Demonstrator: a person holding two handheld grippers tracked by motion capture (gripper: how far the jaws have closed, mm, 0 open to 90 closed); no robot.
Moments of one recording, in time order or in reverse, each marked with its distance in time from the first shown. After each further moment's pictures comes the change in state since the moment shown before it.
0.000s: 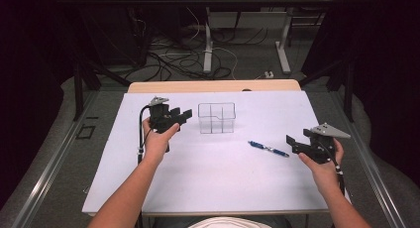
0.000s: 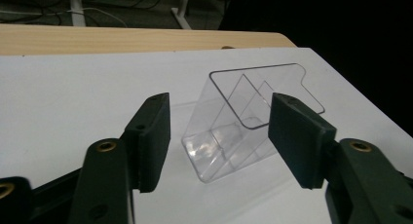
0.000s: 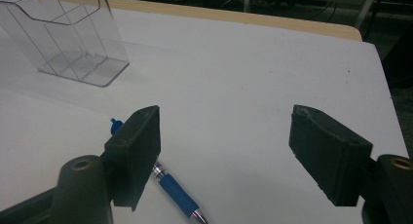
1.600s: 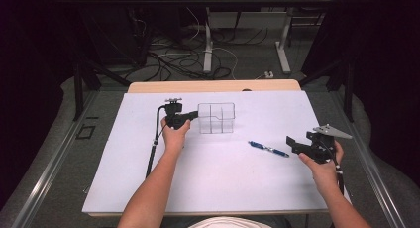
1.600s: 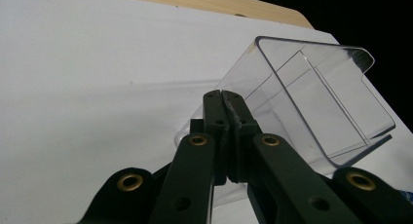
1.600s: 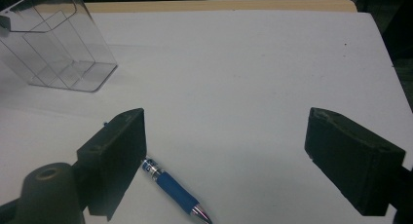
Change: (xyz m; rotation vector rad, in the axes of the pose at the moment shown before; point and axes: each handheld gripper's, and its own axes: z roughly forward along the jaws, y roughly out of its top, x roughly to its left) left arm 0.019 -0.014 0.078 0.102 -0.026 -0.160; right arm -0.007 -0.008 0.006 0.015 -0.015 0.127
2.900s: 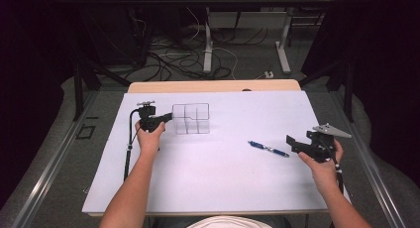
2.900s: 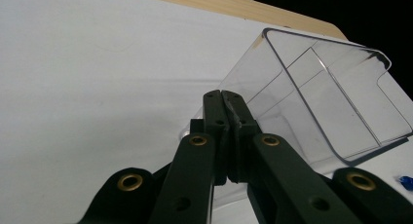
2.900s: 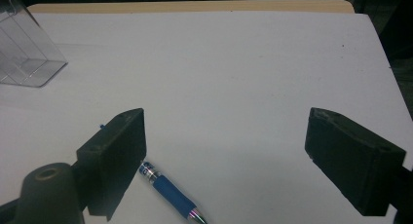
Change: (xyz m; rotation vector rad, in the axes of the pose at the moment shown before) left arm 0.062 -0.003 -0.051 -0.028 0.070 -0.032; right arm -0.001 0.001 0.003 -0.010 -0.014 -0.004
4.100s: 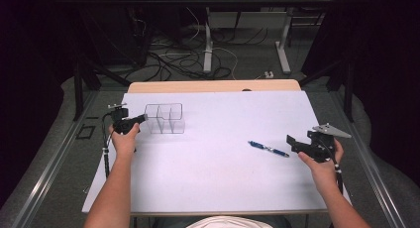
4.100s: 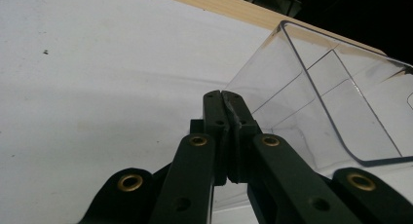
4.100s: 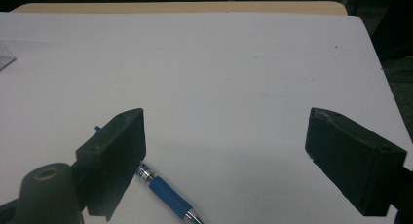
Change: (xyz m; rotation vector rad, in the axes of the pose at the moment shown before) left arm 0.070 0.001 -0.045 -0.059 0.106 -0.062; right arm 0.002 0.001 -0.001 0.007 -0.018 0.003
